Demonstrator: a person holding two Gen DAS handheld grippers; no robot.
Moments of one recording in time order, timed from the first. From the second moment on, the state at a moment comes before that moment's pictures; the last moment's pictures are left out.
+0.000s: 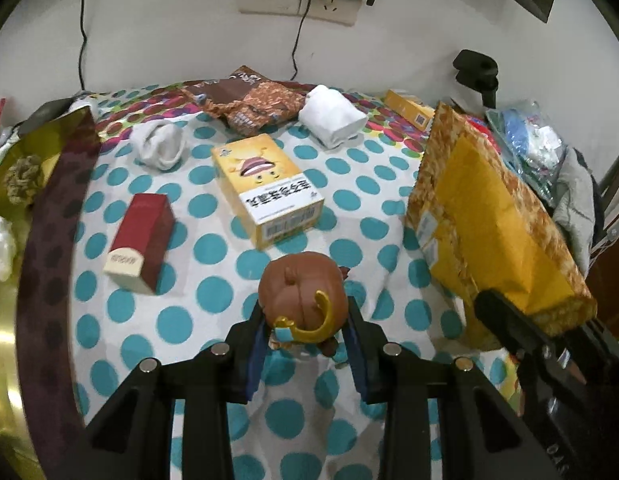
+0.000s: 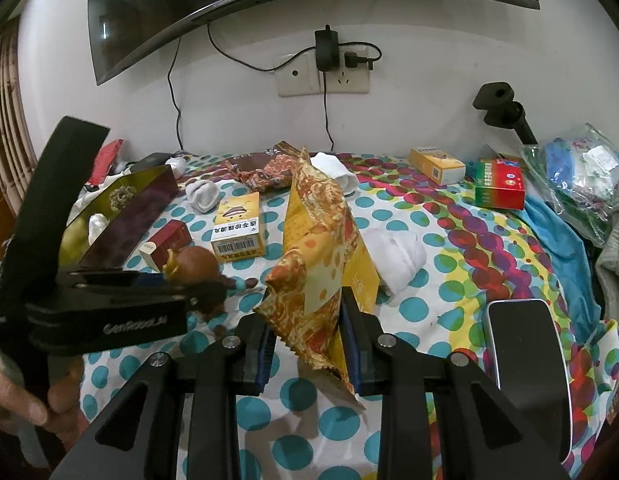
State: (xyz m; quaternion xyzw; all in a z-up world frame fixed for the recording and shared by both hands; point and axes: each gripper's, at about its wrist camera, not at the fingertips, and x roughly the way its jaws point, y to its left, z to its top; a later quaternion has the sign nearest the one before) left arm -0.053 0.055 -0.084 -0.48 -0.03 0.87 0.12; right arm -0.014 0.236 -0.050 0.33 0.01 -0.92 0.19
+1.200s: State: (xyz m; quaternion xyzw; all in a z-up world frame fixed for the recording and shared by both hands) left arm -0.011 -0.038 0.023 -0.39 -0.03 0.92 0.03; right arm -0.010 0.214 -0.053 0.33 0.06 -0.92 0.17
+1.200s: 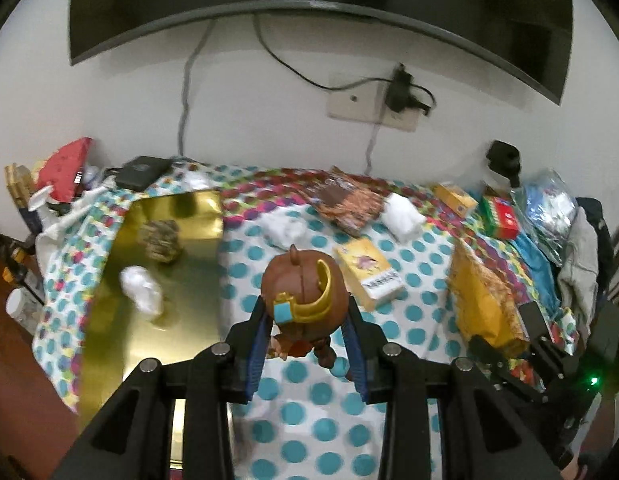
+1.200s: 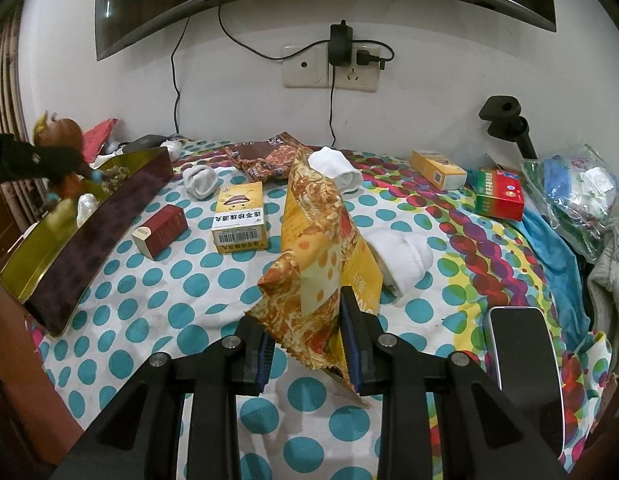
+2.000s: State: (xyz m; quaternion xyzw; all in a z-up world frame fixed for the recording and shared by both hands) left arm -0.064 -0.141 0.020 -0.45 -0.08 0.89 -0.01; right arm -0.010 0.219 -0.053 0.34 0.04 -0.93 0.17
